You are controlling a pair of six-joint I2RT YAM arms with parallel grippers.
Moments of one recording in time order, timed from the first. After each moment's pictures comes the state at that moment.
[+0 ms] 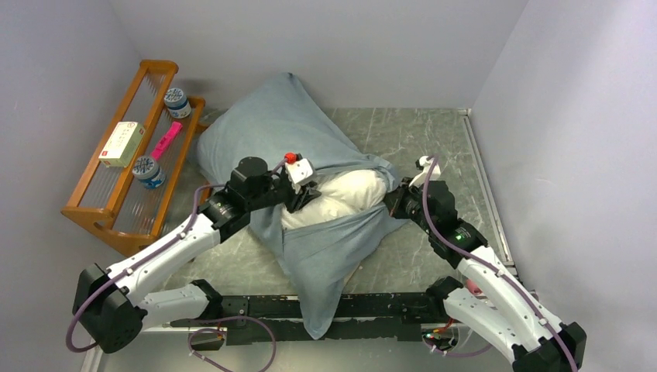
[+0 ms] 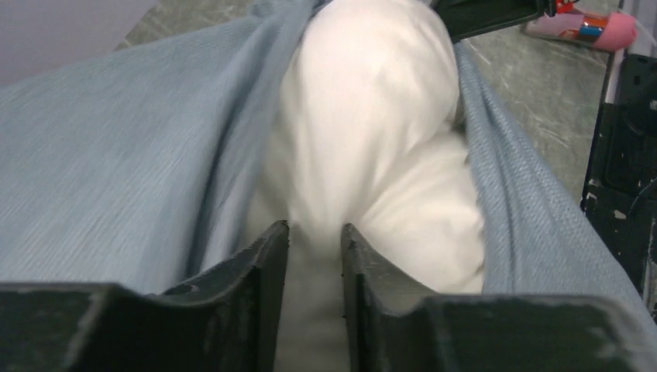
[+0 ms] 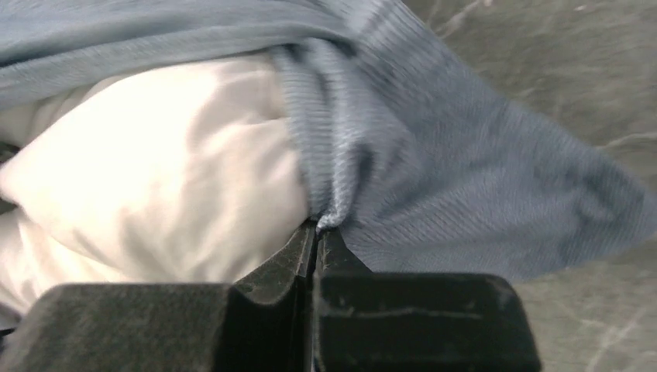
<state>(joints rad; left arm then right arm) -0.70 1.11 0.86 -0.02 0.39 0.22 0.50 0.75 0.64 -0.29 0.06 0.54</state>
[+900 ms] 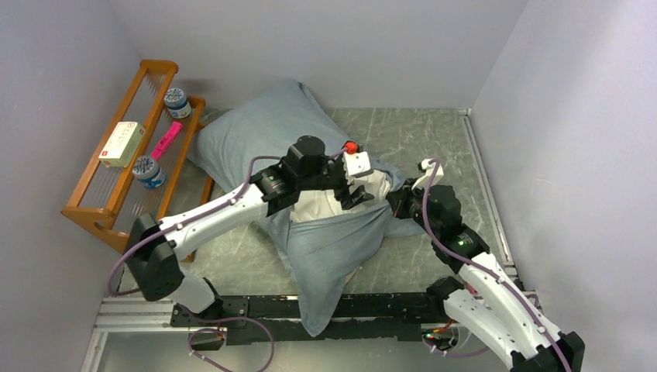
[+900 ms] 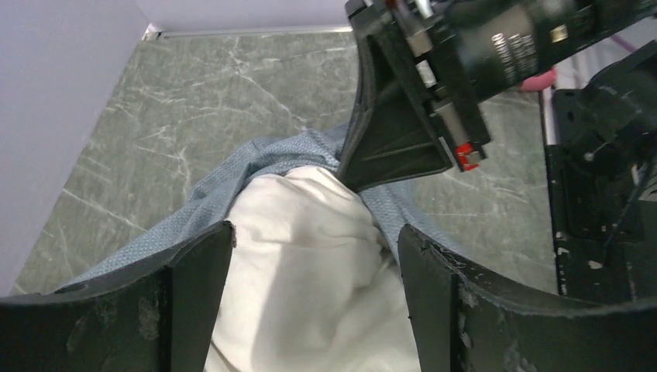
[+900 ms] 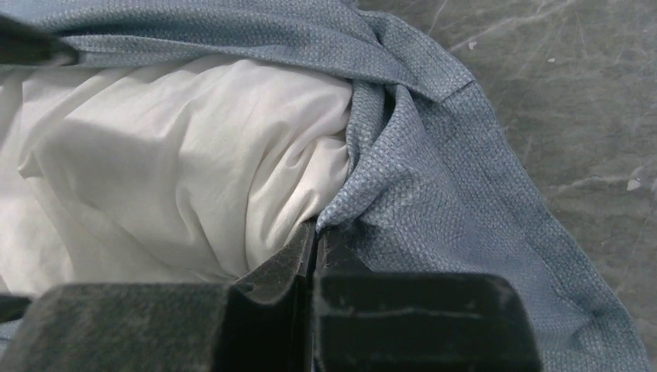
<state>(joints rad) -0.89 1.47 1.25 -0.02 0.45 0.30 0.45 0.70 0.57 -0.20 0.02 0.40</state>
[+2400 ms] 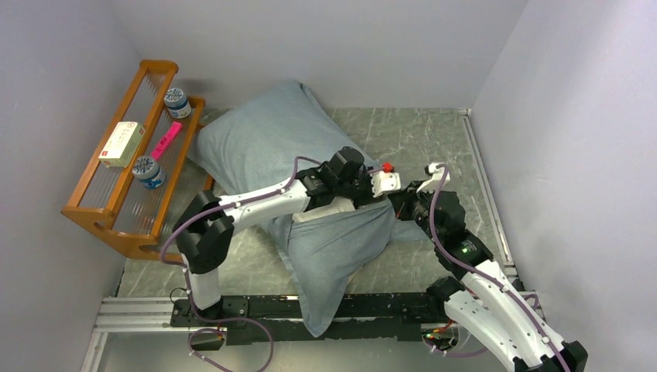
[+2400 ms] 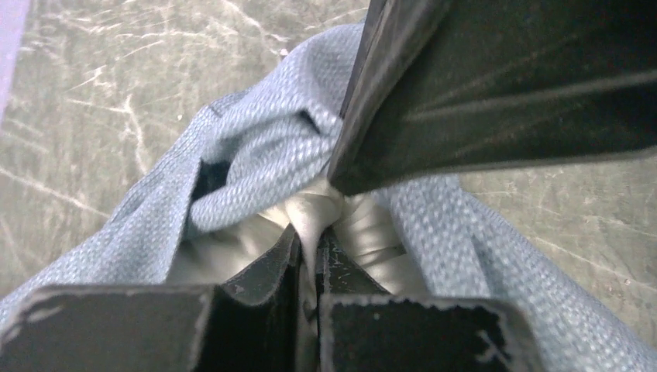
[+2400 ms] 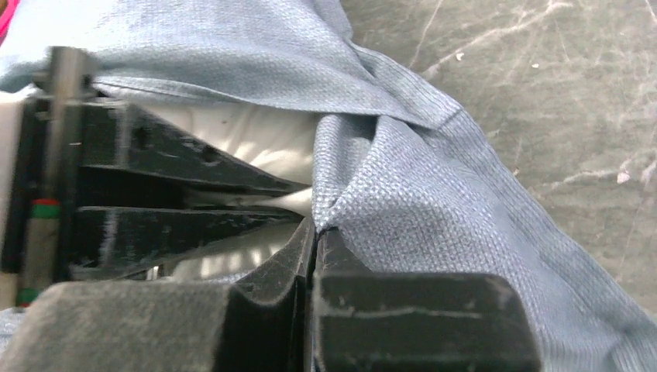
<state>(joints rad) -0.95 1.84 1.45 -0.14 0.36 0.48 0.46 0.62 0.55 -0.19 0.07 0.42</state>
